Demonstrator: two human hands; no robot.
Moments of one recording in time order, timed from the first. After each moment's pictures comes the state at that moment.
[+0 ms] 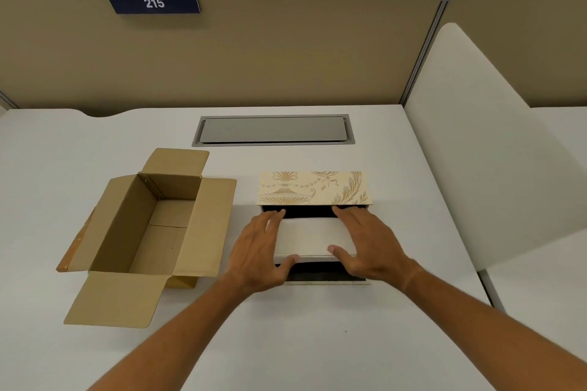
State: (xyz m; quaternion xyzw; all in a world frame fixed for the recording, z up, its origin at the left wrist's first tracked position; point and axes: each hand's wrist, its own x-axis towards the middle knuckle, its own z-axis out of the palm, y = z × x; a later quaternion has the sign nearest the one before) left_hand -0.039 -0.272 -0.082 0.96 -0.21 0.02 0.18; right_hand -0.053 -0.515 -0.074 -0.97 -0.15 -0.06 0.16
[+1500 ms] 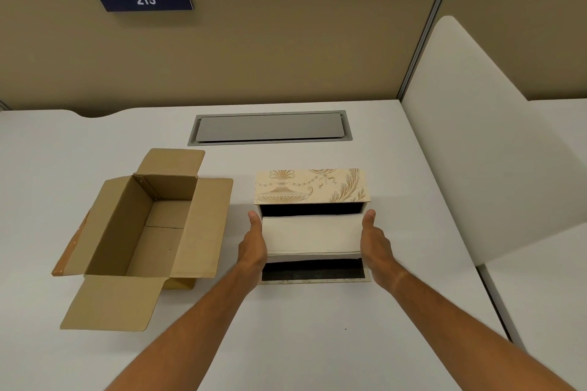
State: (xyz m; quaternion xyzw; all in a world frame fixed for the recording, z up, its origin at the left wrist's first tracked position) left_hand -0.019 -0.292 -0.099 0.68 0.31 -0.22 0.63; right_hand -0.052 -0.490 -0.056 -0.74 0.40 0.14 0.53
